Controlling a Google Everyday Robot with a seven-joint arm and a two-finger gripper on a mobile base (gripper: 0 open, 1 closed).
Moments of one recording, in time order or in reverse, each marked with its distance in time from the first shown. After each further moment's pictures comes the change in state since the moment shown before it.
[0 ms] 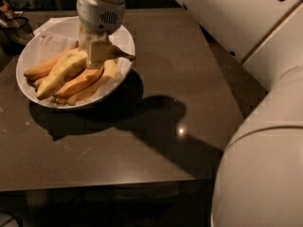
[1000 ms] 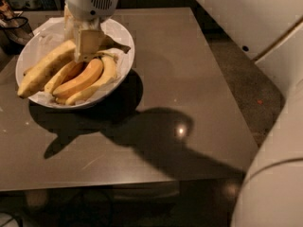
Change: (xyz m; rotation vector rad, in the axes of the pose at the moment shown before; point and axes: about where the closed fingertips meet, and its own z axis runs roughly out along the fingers) arm -0.035 0.014 -0.033 0.036 -0.037 -0.074
